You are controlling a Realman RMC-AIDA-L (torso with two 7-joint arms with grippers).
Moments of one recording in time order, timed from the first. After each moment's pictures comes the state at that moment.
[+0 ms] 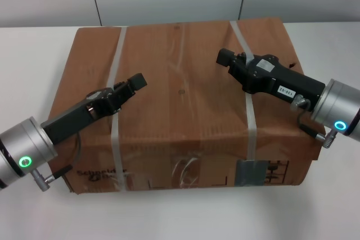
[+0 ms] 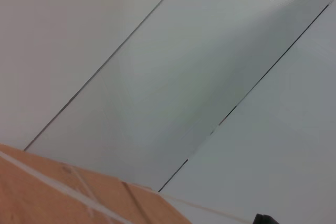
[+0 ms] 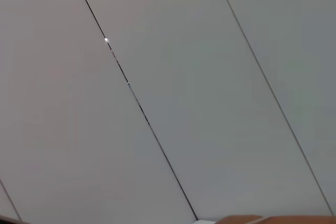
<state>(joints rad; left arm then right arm) -0.33 -2.05 1.56 0.48 0.78 1.30 -1.47 0.41 2.08 -1.39 -0.48 -0.97 -1.23 1.26</state>
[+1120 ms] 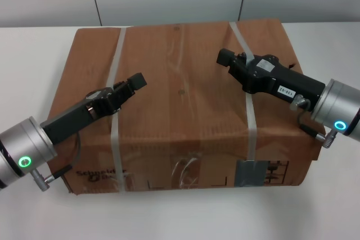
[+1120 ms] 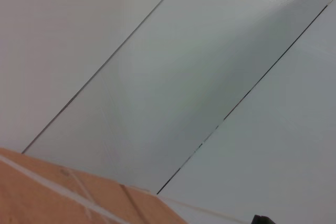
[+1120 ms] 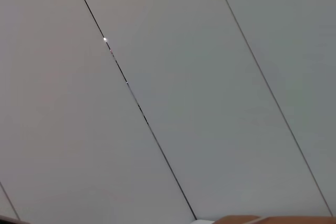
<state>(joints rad) -0.32 -2.05 1.56 0.49 0.78 1.30 -1.46 0.41 2.08 -1.39 -0.48 -0.97 -1.22 1.26</state>
